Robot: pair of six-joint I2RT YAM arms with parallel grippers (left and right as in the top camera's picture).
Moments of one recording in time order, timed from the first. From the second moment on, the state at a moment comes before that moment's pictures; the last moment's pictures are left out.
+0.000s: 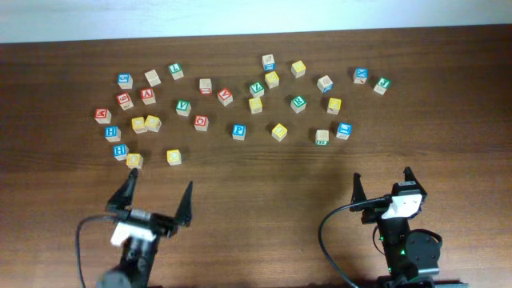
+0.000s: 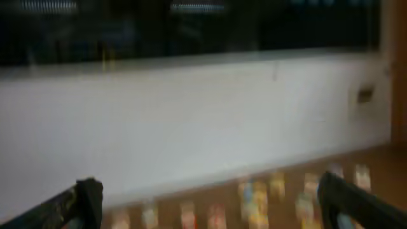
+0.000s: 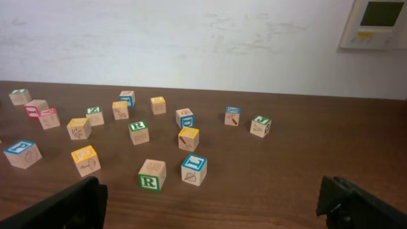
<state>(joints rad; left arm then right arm) 0.04 0.02 0.01 0.27 0.32 -0.02 0.04 0.01 0.01 -0.07 -0.01 -0.01</state>
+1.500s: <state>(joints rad) 0.01 1.58 1.19 -0.89 0.10 -0.23 0.04 0.02 0.01 -0.07 -0.01 -0.01</state>
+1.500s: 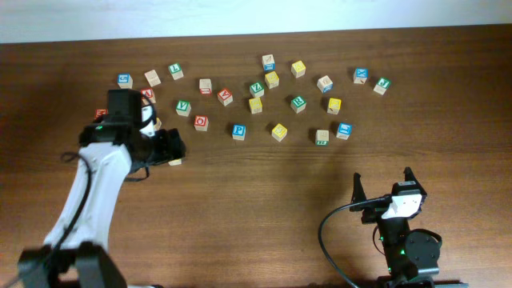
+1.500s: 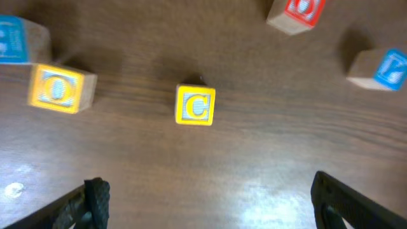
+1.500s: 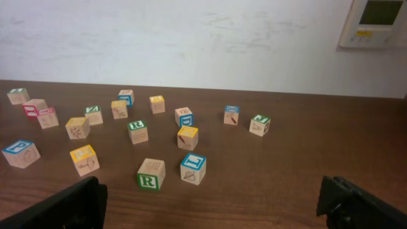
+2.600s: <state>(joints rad) -0.10 1.89 1.21 -0.79 0.04 -0.25 0.04 0.02 0.01 -0.07 -0.01 -0.01</state>
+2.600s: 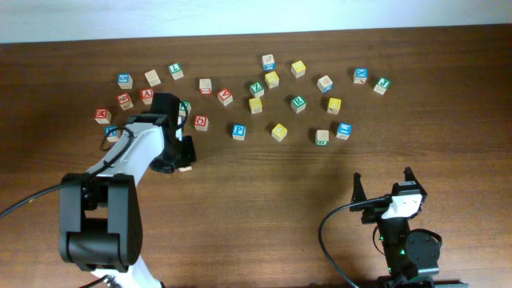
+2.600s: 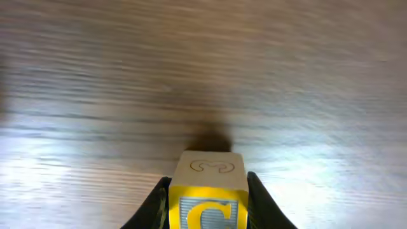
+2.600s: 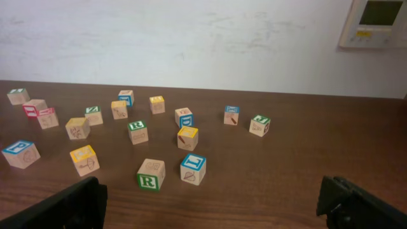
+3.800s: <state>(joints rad) -0.51 1.89 1.23 -0.83 -0.14 -0.54 0.04 0.02 0.01 -0.07 -0.01 -0.01</state>
